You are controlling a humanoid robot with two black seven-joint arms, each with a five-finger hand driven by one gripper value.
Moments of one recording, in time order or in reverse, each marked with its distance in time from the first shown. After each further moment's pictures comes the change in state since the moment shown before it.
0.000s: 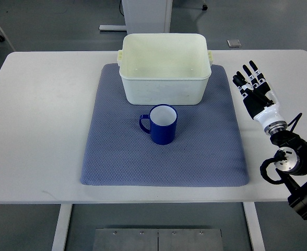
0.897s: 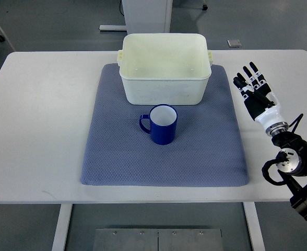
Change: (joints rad) left arm 0.007 0.000 0.000 0.000 0.000 -0.004 0.000; right arm -0.001 -0.019 -0.010 -0.005 0.000 0.009 0.001
